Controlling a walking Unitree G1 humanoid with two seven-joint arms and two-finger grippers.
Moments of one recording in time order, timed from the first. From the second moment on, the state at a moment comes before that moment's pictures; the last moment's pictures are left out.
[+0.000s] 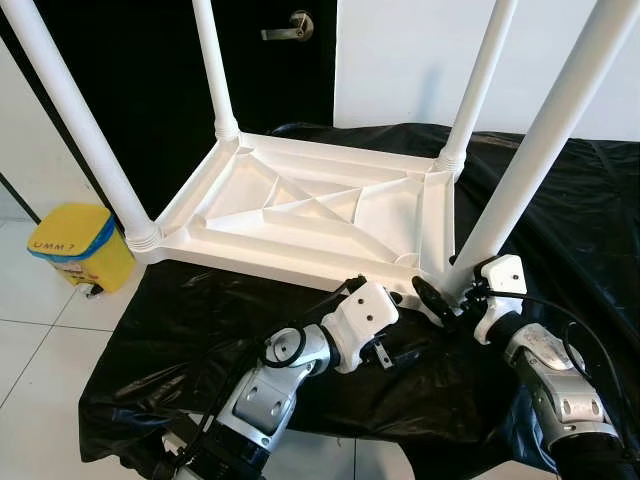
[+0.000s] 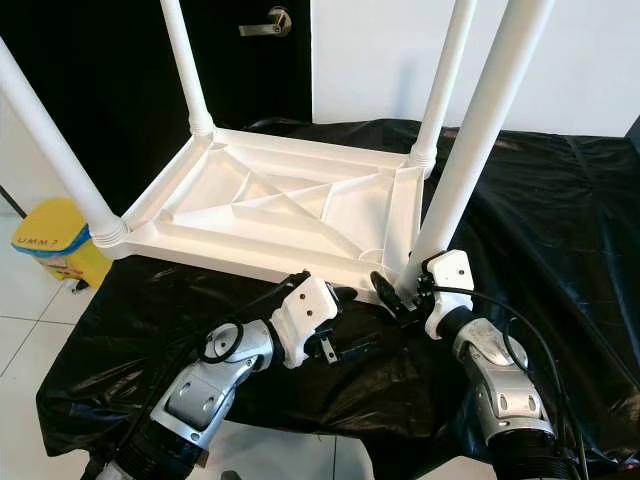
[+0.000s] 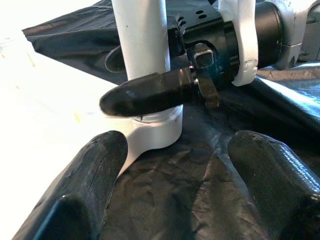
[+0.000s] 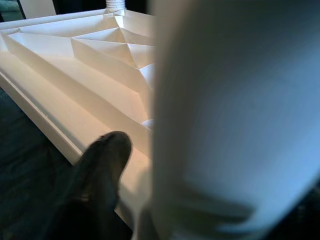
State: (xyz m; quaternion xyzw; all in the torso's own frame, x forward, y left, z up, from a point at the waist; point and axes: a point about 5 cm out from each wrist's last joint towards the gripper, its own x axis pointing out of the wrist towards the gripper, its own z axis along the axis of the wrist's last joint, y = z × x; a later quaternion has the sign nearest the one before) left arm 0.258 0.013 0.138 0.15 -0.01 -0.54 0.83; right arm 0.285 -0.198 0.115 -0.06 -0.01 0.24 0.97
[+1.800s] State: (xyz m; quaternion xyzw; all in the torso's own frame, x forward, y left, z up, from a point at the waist) left arm 0.267 0.017 0.136 0.14 0.00 -0.53 0.83; right arm 0.290 -0.177 0.105 -0.01 -0.04 0.02 1.00
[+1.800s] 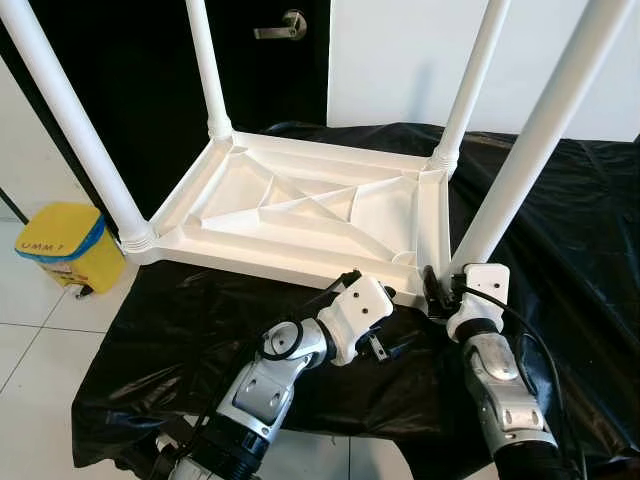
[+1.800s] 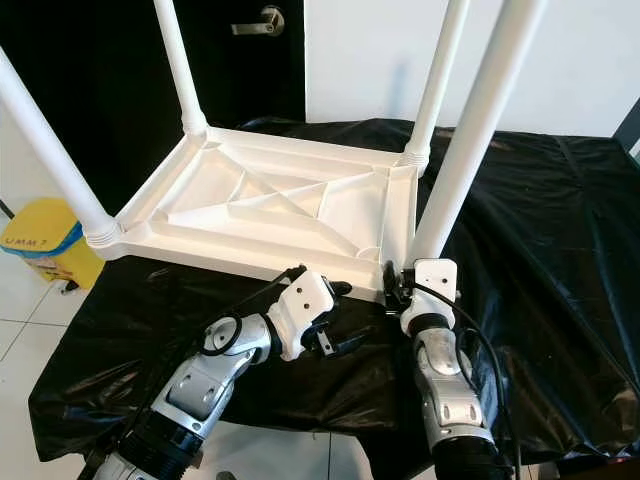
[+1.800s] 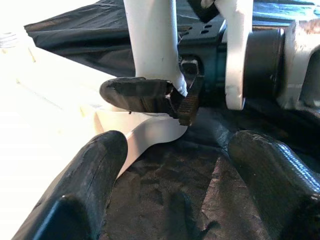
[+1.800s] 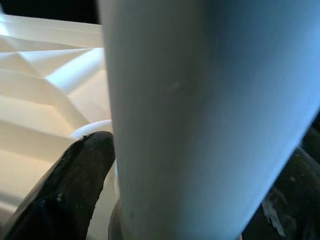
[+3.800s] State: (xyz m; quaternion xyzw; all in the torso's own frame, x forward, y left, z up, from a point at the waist) left arm 0.261 0.010 0.129 0.16 -0.01 -0.55 0.82; right arm 0.309 -0.181 0.097 -0.01 -0.03 0.10 0.99
